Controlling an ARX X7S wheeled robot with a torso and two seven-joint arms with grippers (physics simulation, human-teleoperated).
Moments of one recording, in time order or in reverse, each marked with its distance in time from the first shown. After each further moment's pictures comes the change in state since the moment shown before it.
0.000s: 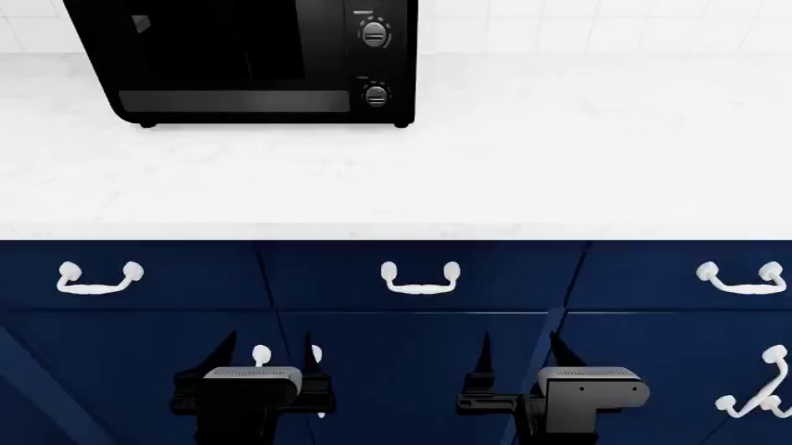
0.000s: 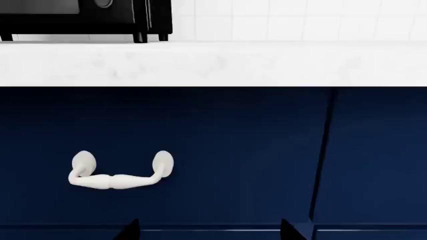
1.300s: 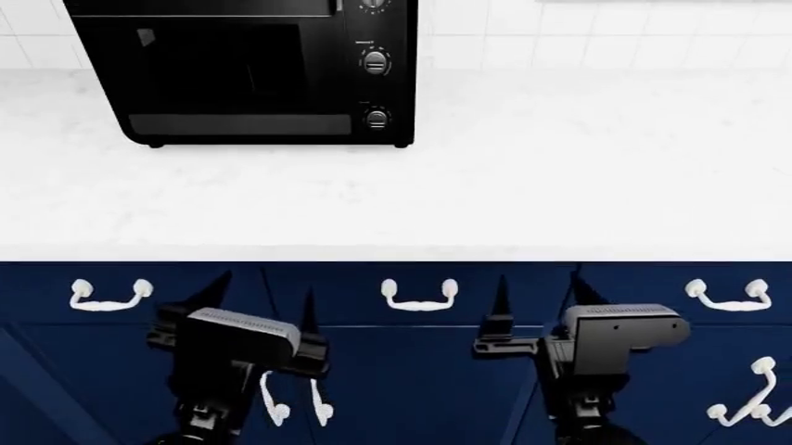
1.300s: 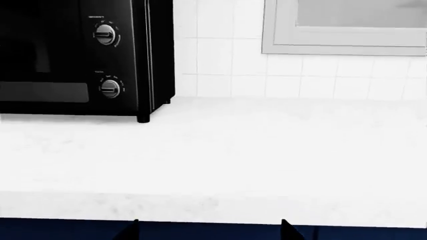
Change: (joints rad) left arm -0.092 -0.238 0.141 0.429 -0.107 -0.429 -0.039; right arm 0.120 0.159 -0.084 -0.254 0.151 0.259 0.102
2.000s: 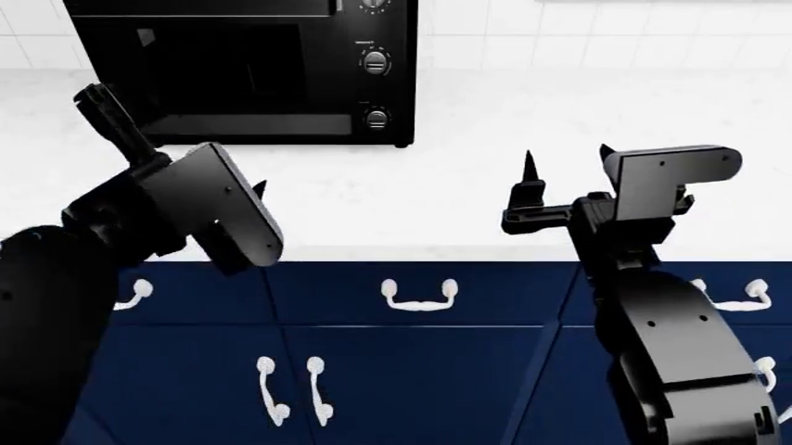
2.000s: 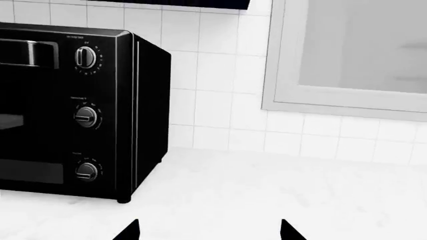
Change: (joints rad) left arm -0.840 -0.536 0.480 0.117 0.246 -0.483 0.480; right arm 0.486 0.108 0.022 0.062 0.102 0.331 -0.068
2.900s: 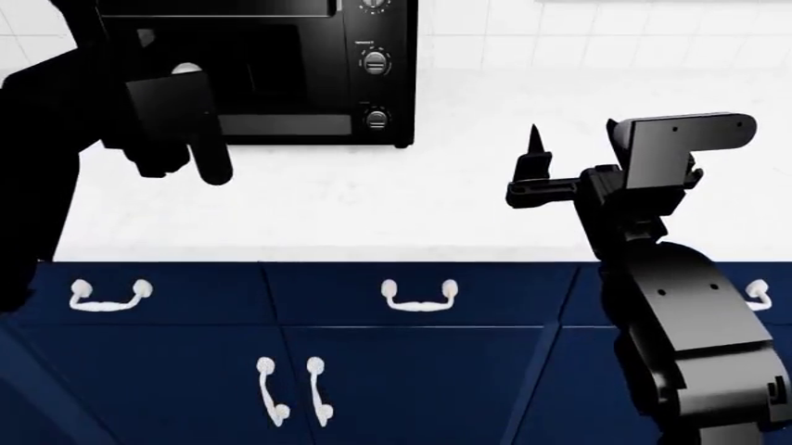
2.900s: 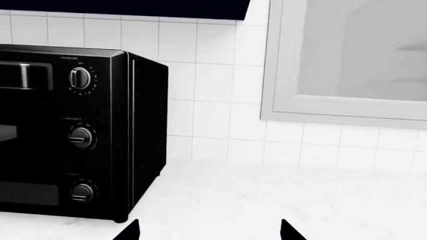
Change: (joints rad) left arm -0.440 -0.049 0.344 -0.490 0.266 0.383 0.131; right arm 0.096 0.009 -0.003 0.025 0.034 0.054 0.012
